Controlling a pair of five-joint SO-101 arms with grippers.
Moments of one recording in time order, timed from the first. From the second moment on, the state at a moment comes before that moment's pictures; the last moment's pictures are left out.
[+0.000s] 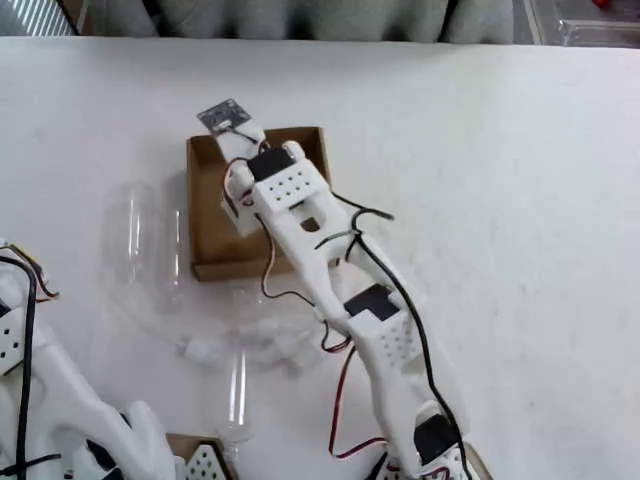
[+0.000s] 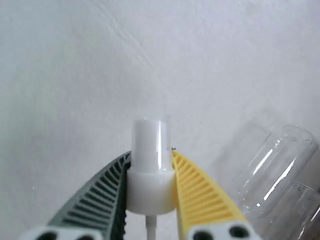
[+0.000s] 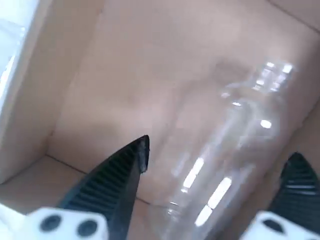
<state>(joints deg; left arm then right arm) -47.8 -39.7 45.8 53.7 11.9 -36.7 38.6 -32.1 73.9 2.8</state>
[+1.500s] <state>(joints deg) -36.5 -39.7 45.8 60.5 11.9 -35.2 13.1 -27.6 97.4 2.9</state>
